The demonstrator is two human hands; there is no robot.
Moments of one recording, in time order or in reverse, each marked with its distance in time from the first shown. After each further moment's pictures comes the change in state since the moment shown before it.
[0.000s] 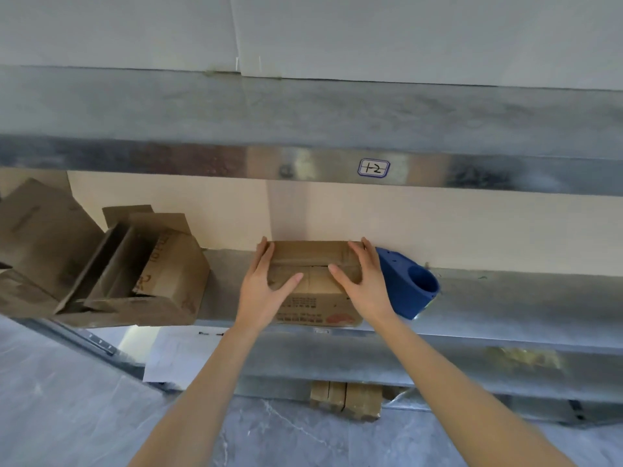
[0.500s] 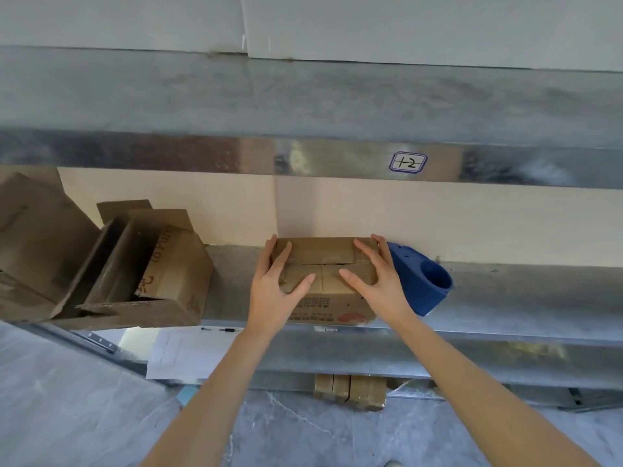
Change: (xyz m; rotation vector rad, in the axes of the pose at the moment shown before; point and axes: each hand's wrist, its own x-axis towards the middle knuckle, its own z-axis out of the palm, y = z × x) left_hand -0.002 -0.007 0.004 -0.024 0.017 0.065; right_hand 0.004 0.018 0.004 0.038 -0.015 -0.051
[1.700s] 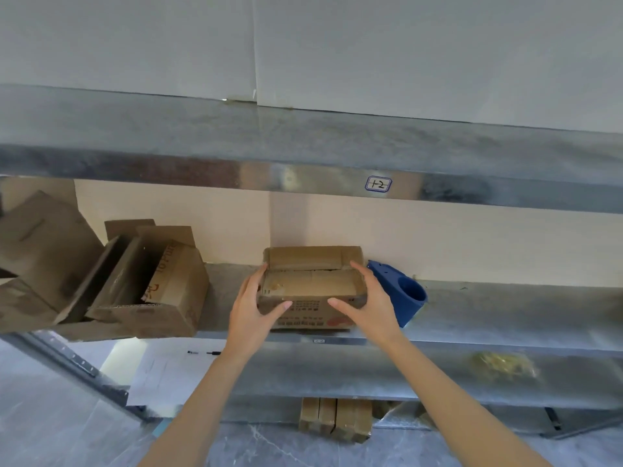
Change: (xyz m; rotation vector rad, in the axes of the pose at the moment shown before) left_hand -0.028 -0.009 -0.029 -0.104 -0.046 -0.110; right_hand -0.042 -0.032 -0.012 -0.070 0.047 0.030
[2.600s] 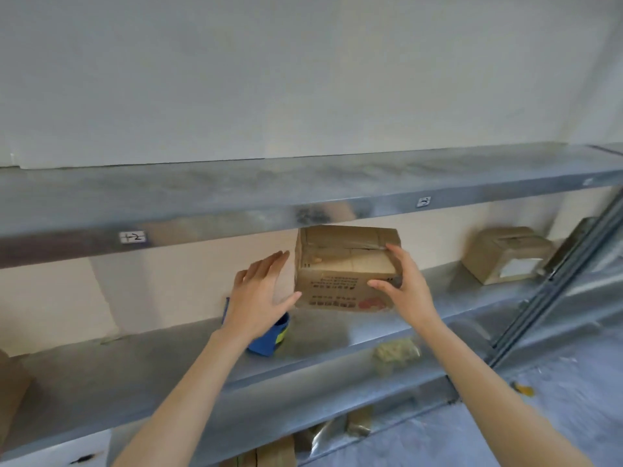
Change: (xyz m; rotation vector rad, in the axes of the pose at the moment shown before) left_hand 0.022 0.222 0.188 0.519 -0.238 0.636; right_hand -0.037 0.100 -0.310 -0.126 0.431 0.015
